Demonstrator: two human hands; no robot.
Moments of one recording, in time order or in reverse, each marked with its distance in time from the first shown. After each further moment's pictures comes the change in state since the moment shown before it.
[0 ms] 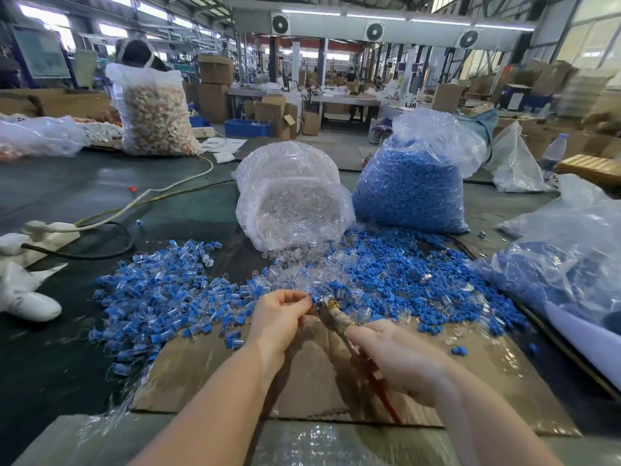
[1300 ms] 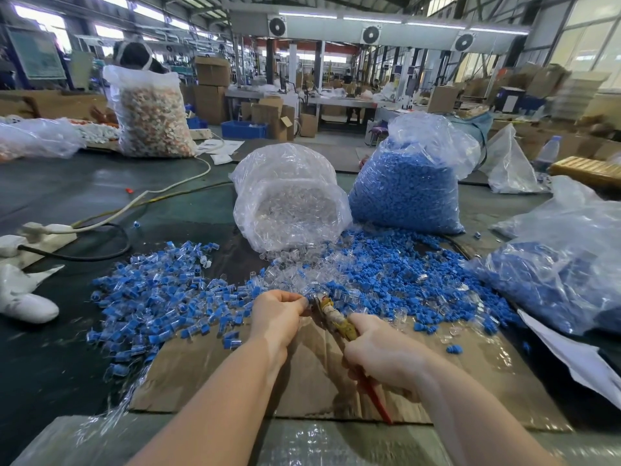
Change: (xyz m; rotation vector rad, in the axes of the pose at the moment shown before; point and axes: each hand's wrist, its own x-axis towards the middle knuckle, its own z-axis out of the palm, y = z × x) left_hand -0.008 0.015 0.008 0.114 0.100 -0.051; right_hand 0.001 -0.012 0.004 0.047 -0.109 -0.050
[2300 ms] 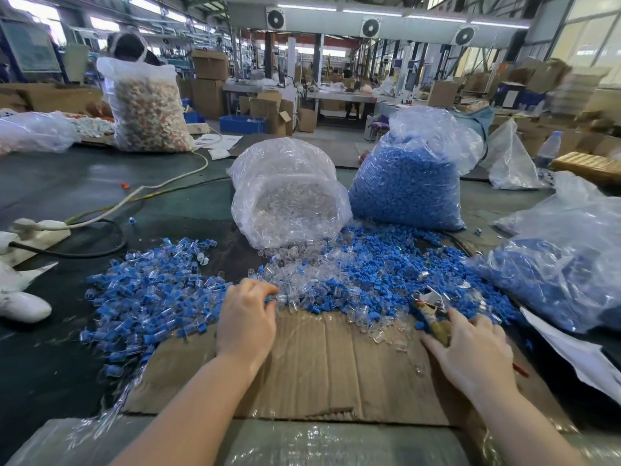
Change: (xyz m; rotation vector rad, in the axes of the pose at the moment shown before) left_hand 0.027 -0.033 -0.033 0.782 0.276 0.692; right_hand 0.017 0.108 -0.040 -0.736 0.757 0.333
